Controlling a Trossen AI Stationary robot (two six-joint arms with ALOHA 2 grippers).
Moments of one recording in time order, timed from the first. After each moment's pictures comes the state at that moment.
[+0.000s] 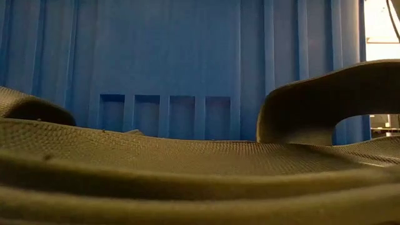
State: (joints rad) left arm -0.33 0.91 1.22 -0.82 -0.50 -1.07; right arm -0.18 1.79 2.32 -1.32 -0.11 0.31
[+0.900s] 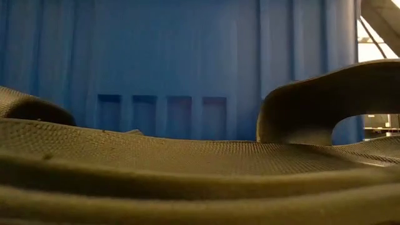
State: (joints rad) left arm -0.33 0.57 1.22 -0.89 -0.77 -0.73; right arm -0.25 2.11 2.32 -0.96 0.12 1.12
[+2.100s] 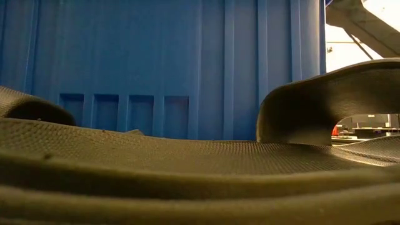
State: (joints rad) left arm -0.33 0.57 1.22 -0.86 -0.72 -0.55; right arm -0.33 2.26 2.32 -1.02 -0.02 1.35
